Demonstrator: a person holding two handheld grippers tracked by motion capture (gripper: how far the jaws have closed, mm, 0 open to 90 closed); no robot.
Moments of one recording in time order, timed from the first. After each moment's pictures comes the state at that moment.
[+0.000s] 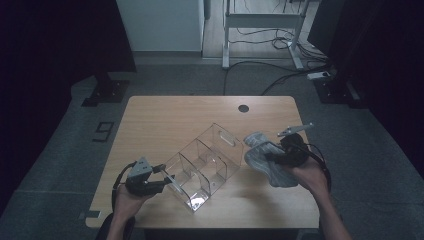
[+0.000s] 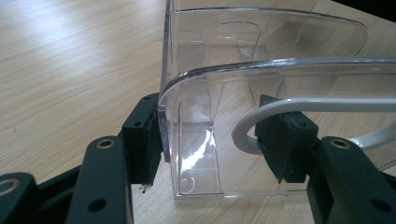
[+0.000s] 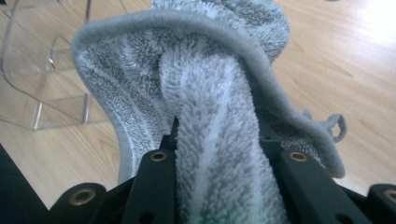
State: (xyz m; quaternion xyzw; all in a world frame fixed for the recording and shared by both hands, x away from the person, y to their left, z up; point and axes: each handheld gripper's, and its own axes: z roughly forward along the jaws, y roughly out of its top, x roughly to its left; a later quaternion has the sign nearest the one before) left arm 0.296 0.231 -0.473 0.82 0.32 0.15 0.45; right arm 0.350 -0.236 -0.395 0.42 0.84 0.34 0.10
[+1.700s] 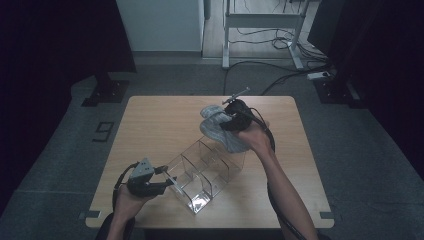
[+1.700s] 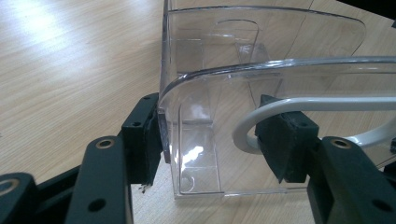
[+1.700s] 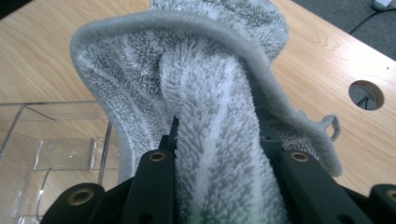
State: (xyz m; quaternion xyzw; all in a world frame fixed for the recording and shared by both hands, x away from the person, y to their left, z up) left arm 0.295 0.226 -0.472 0.83 0.31 0.14 0.45; right arm 0.450 -0.096 -0.368 0.38 0.86 0.32 0.13
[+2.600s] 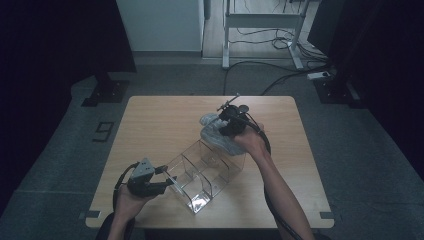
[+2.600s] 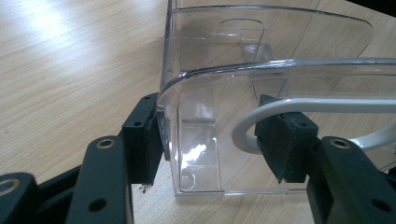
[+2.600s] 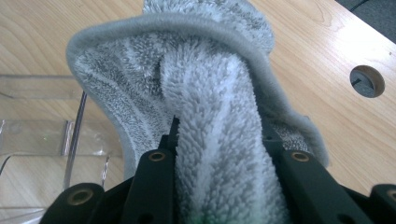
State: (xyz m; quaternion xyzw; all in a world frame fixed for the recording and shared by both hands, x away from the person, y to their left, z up) left arm 0.294 0.225 -0.471 0.83 0.32 0.14 0.44; right arm 0.455 -0.082 -0.391 0.37 0.88 0.26 0.15
